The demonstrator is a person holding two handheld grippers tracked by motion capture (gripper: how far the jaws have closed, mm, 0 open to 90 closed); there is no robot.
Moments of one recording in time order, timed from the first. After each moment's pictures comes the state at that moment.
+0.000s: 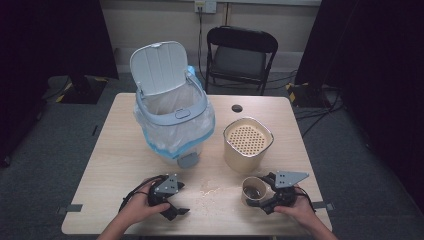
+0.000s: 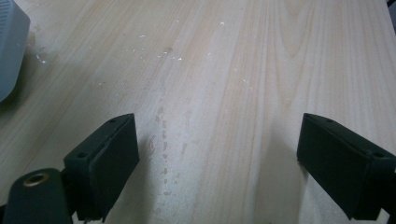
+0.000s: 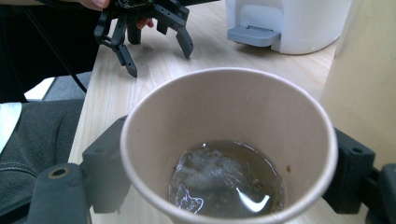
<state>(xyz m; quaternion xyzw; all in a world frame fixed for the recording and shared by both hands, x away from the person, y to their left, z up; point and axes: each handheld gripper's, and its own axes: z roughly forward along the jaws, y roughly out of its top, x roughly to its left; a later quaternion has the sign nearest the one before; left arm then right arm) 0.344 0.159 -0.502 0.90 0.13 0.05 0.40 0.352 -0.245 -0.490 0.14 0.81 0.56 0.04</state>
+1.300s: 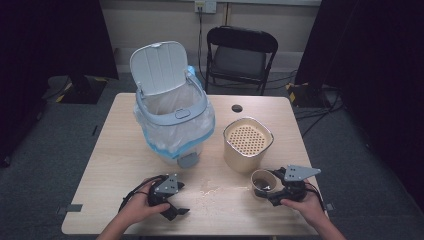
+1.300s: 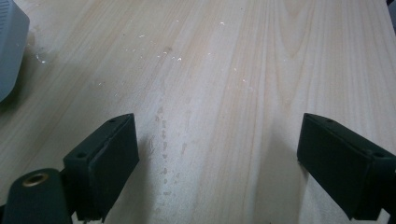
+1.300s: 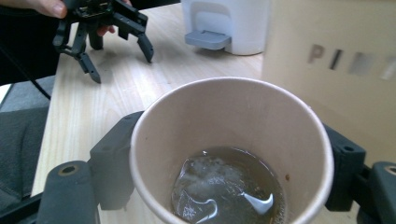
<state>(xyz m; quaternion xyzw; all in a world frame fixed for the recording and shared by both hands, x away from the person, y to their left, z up) 0.344 0.159 -0.502 0.90 0.13 0.05 0.40 0.356 -0.269 -0.472 0.19 0.81 0.55 0.09</state>
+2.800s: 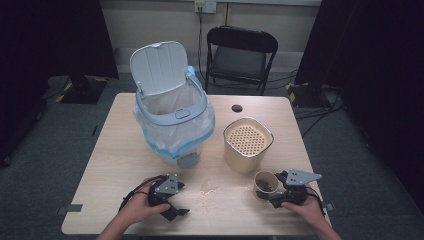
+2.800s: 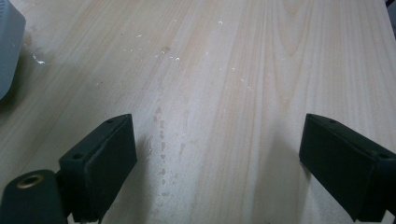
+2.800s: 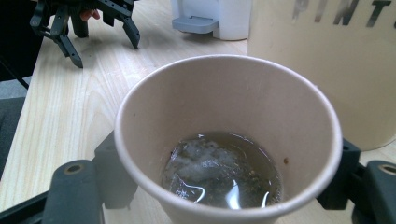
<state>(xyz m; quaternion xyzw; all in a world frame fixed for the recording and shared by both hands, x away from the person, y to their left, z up) 0.344 0.158 -0.501 0.91 0.12 0.04 0.40 0.355 -0.278 -0.494 0.20 0.81 0.55 0.11</state>
